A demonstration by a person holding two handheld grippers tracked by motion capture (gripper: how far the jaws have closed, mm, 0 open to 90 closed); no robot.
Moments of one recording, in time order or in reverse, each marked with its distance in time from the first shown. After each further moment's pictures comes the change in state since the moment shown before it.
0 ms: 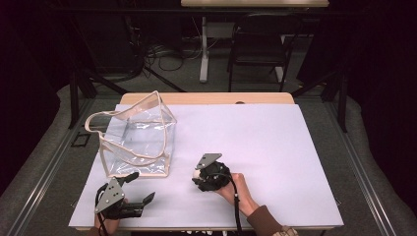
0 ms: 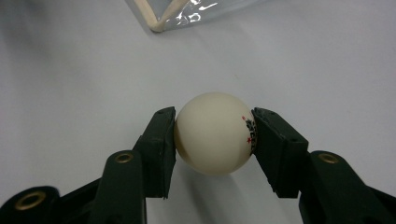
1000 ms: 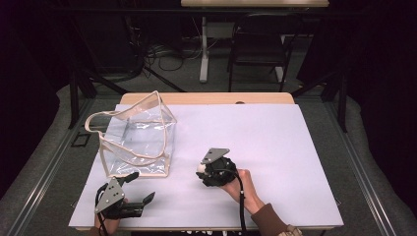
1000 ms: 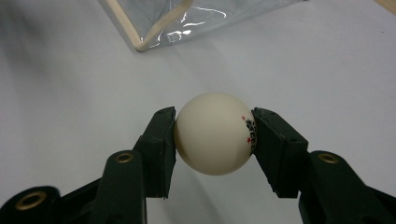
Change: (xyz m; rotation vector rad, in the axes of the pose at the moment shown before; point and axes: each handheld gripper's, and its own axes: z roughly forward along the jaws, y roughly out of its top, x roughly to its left) left arm 0.000 0.000 0.000 0.001 0.001 0.000; right arm -0.009 0.007 -0.025 -0.037 -0.045 0.007
